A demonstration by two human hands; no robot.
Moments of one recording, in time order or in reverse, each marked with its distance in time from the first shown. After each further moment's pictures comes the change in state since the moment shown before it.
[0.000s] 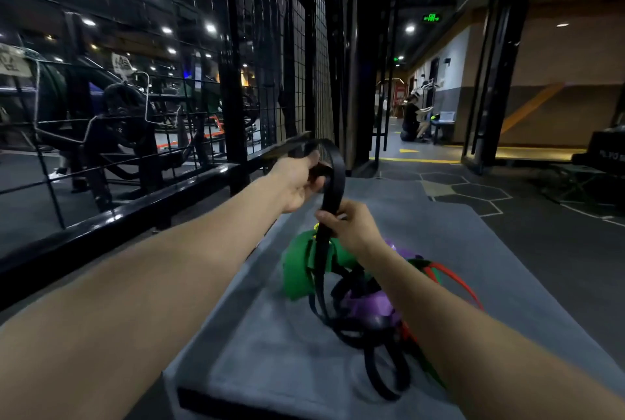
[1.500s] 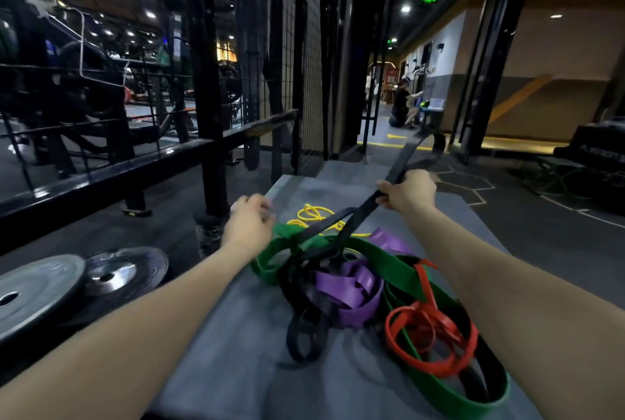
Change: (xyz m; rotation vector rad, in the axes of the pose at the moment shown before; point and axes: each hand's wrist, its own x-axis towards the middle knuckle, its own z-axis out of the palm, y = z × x) left_hand 0.065 -0.127 -0.089 1.105 0.280 0.276; right_hand 0.077 0.043 -0.091 -0.206 0.384 0.325
